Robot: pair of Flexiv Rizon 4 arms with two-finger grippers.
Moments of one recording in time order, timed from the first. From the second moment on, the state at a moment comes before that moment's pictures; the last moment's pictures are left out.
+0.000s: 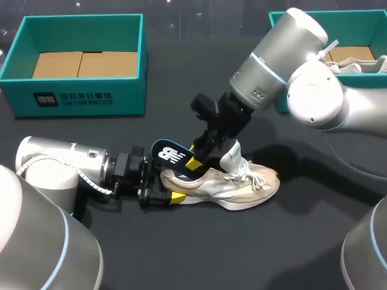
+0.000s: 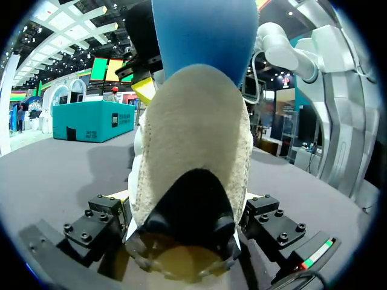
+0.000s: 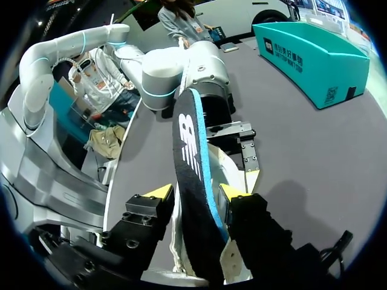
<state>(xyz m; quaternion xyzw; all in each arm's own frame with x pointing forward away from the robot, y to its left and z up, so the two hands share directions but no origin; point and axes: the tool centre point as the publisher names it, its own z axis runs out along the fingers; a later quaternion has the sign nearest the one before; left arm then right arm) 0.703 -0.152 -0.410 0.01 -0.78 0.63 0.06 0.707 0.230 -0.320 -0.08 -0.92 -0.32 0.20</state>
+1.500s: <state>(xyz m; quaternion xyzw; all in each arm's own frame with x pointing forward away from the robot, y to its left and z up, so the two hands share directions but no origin) 0.703 -0.152 -0.410 0.01 -0.78 0.63 0.06 0.716 0.288 -0.236 0.06 -0.90 -0.42 0.10</state>
